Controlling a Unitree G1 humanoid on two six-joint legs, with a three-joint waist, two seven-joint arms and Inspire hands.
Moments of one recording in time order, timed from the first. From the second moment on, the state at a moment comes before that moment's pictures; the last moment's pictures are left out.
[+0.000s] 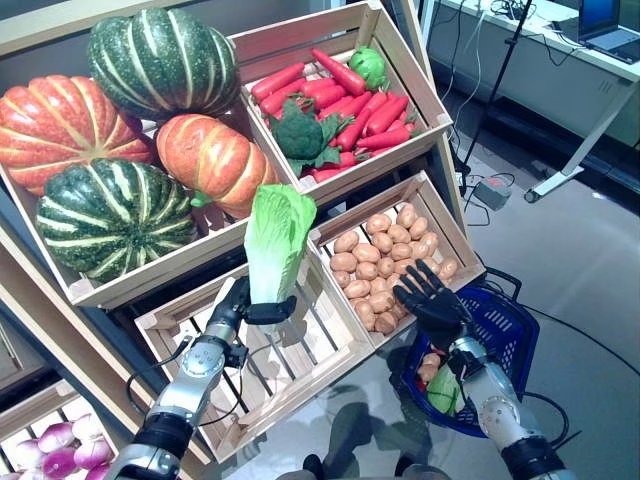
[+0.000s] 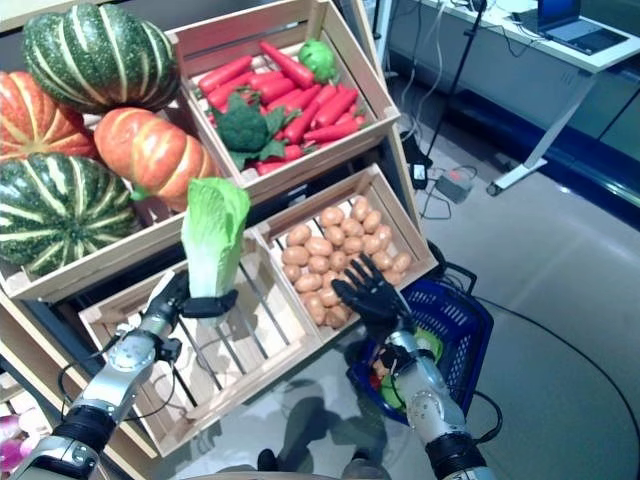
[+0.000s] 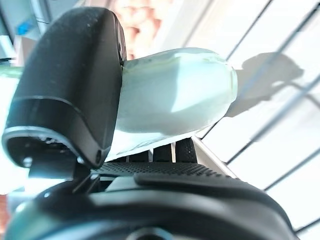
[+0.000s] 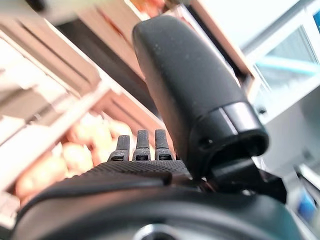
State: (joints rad) left arm -0.19 0.51 -0.21 0.43 -0.21 -0.10 0.04; right arm -0.08 -0.30 0.21 0.32 0.94 -0.06 0.28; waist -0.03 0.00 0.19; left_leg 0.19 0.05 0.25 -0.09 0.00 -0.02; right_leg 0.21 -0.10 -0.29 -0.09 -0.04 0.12
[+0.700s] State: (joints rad) left arm -0.18 0.44 -0.36 0.35 -0.05 -0.12 0.03; right arm -0.17 -0.29 0.29 0.21 0.94 -0.02 0.33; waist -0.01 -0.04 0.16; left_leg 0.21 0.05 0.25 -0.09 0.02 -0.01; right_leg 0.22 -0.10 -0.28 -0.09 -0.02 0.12
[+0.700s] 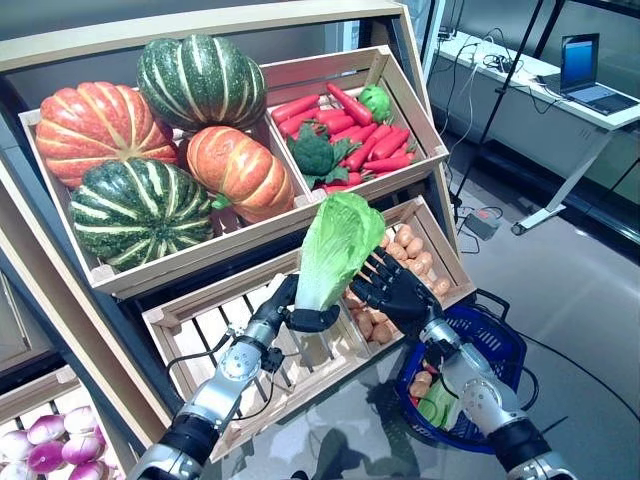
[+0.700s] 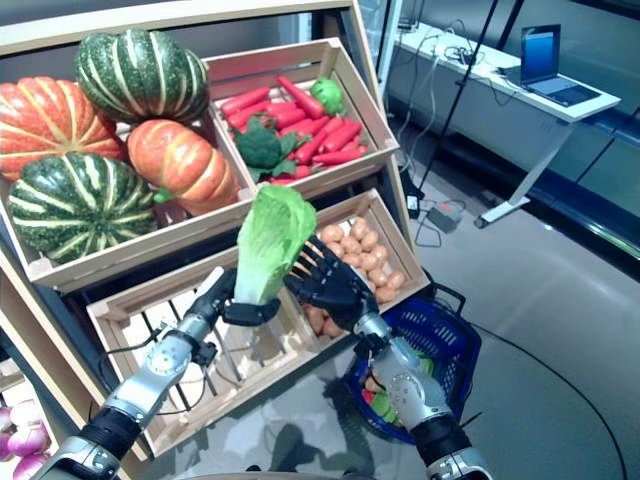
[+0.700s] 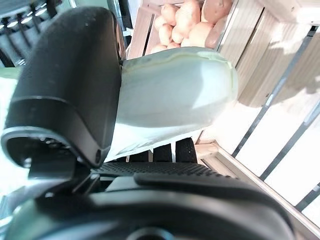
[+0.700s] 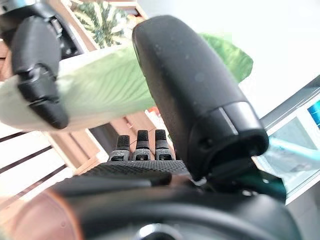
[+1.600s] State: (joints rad) left arm -0.18 0.47 -0.44 0.37 0.03 -0.15 -0.03; right arm -0.20 -0.31 0.29 0.18 1.07 0.11 0.33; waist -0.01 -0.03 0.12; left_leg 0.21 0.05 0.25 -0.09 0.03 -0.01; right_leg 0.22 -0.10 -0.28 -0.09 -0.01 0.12
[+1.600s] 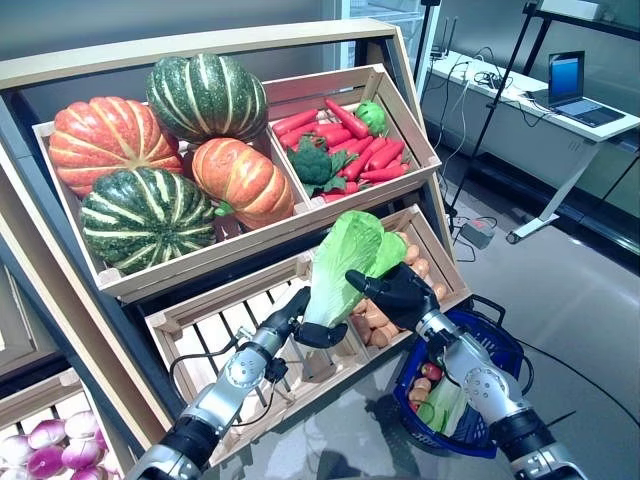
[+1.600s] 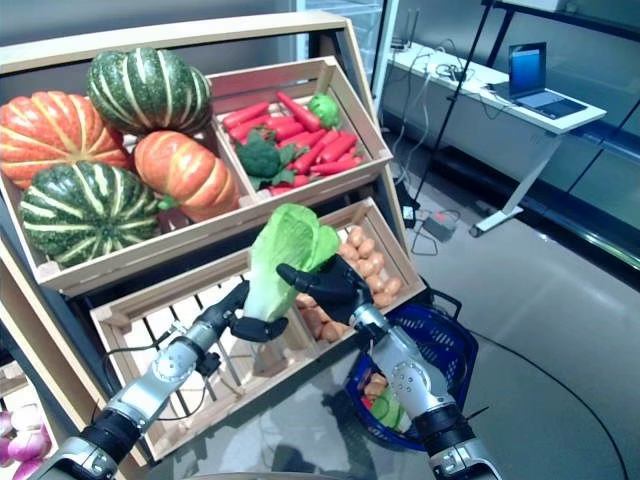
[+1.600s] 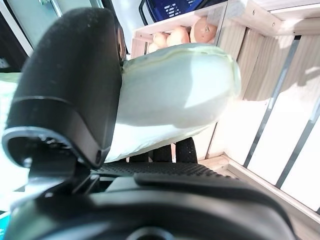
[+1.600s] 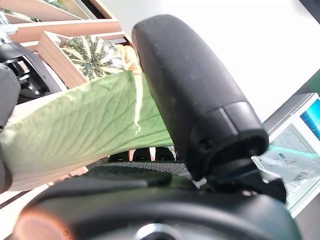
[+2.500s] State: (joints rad) left arm -0.20 0.45 -0.53 0.37 0.04 -0.17 0.02; right arm -0.20 -0.31 0.33 0.19 1.05 0.04 0.26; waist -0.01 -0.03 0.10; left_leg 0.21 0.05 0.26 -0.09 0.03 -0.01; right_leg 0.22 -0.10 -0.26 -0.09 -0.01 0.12
